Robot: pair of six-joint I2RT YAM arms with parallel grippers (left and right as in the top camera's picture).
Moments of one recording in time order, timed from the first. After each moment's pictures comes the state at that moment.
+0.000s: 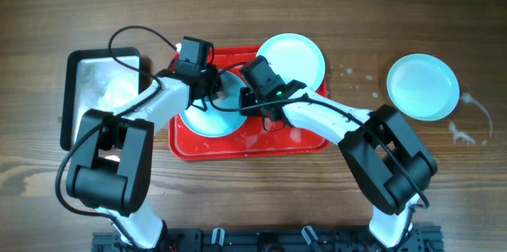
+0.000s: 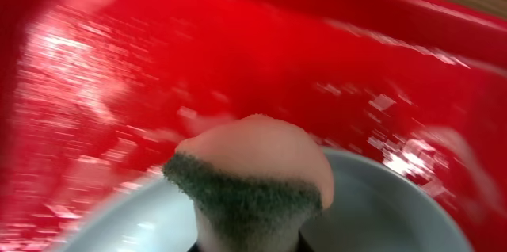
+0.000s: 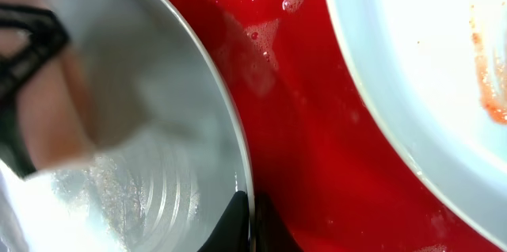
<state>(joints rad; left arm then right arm) -0.27 1.86 1.02 -0.25 -0.05 -0.54 0.69 1.97 1.16 -0.29 -0.08 0.69</state>
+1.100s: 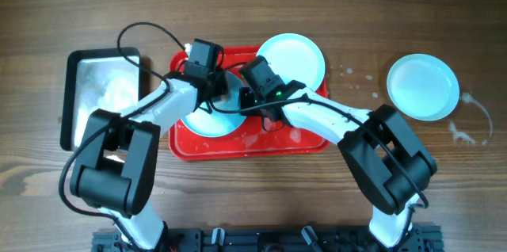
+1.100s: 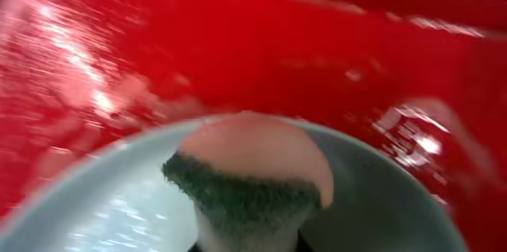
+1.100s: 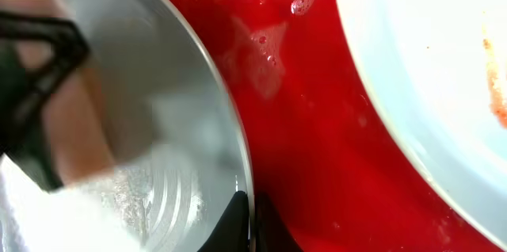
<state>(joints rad) -0.32 1.86 1.02 -0.27 -0.07 -0.50 0.69 1.97 1.16 -0.28 -0.08 0.68</state>
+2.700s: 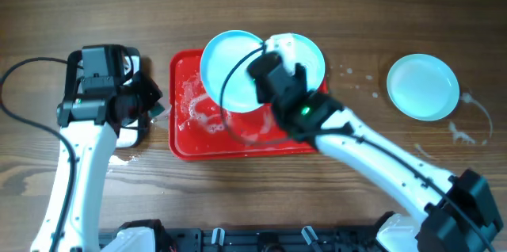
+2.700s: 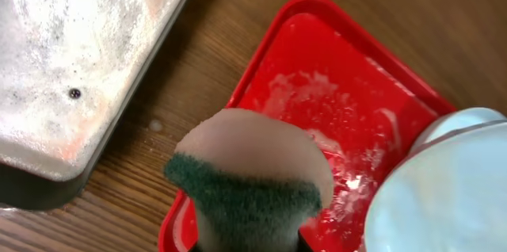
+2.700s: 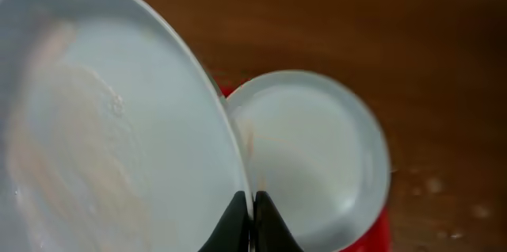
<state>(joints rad) 0.06 1.30 1.04 -0.83 0.10 -0.60 0.80 1.57 1.15 -0.40 0.57 0.39</state>
